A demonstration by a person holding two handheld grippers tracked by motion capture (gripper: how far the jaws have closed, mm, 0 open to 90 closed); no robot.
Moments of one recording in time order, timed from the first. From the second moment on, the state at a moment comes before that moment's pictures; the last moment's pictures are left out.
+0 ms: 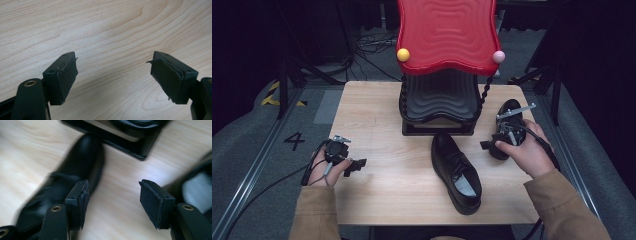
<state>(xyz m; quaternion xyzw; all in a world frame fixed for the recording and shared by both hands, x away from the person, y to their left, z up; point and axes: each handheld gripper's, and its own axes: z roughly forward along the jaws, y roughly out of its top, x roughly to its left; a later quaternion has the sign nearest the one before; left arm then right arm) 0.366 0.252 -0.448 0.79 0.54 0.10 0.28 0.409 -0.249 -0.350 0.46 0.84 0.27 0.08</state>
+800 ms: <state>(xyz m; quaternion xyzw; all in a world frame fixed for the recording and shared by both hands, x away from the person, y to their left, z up) 0.366 0.258 -0.449 0.78 0.55 0.10 0.28 0.490 -0.282 -0.391 0.57 0.81 0.13 0.06</state>
